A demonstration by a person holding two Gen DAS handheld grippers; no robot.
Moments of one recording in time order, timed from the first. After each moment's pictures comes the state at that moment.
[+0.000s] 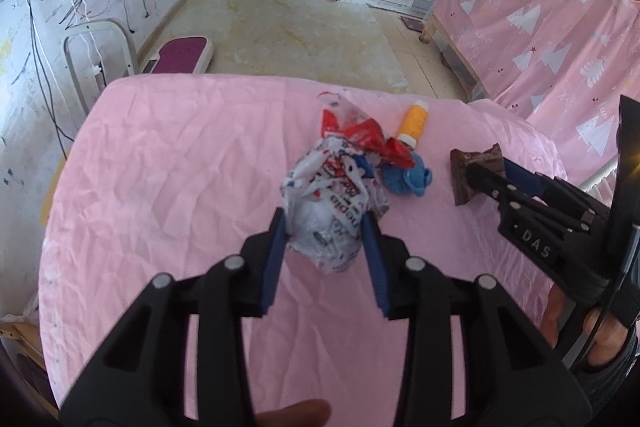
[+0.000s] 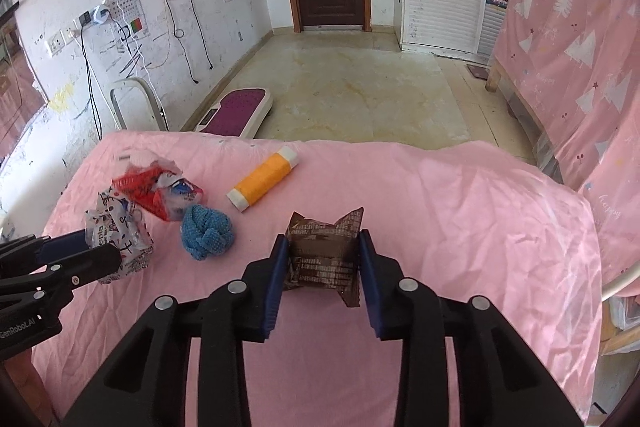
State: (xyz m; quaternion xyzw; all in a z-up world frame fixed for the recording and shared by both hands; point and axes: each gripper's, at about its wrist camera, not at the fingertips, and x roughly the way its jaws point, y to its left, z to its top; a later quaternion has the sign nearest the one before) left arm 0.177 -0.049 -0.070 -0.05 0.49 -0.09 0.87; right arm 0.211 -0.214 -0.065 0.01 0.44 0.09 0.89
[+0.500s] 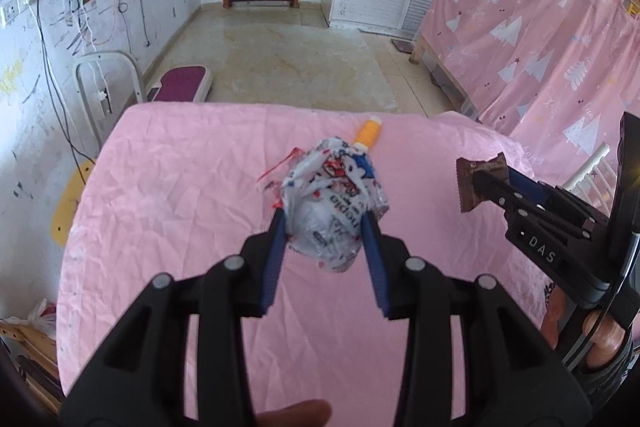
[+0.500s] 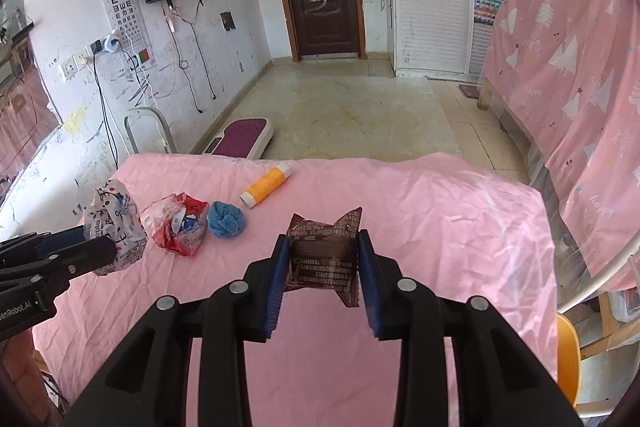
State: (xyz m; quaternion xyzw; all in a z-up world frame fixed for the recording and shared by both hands) left arm 0.127 -0.070 -0.026 -0.03 0.44 -0.09 0.89; right arm 0.149 -0.248 -0.027 0.03 0.39 0.09 0.92
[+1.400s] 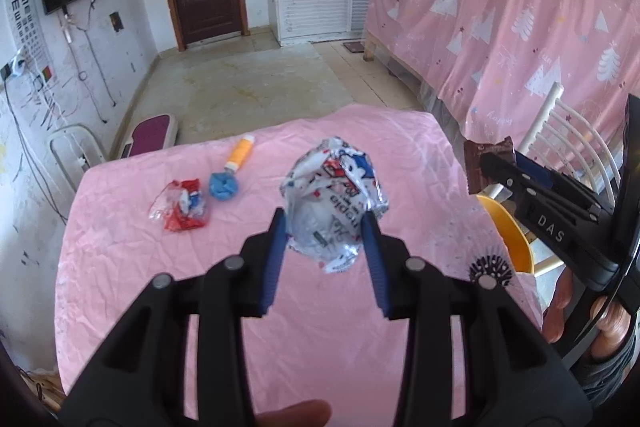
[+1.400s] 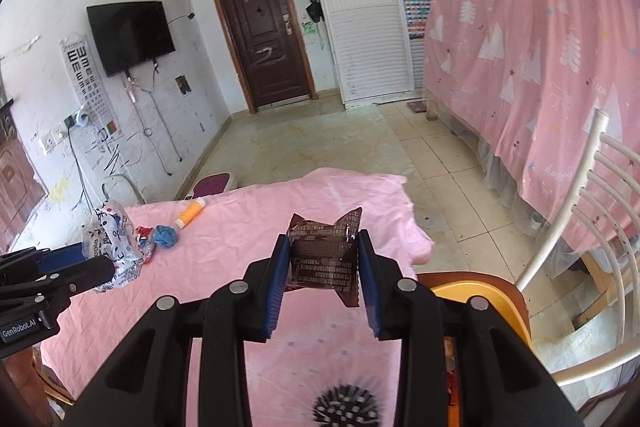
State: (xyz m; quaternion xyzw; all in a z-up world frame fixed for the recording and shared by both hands) left arm 0.074 -0.202 0.004 0.07 0.40 -0.15 0.90; right arm 0.057 -0.388 -0.001 0.11 0.32 0.01 0.94
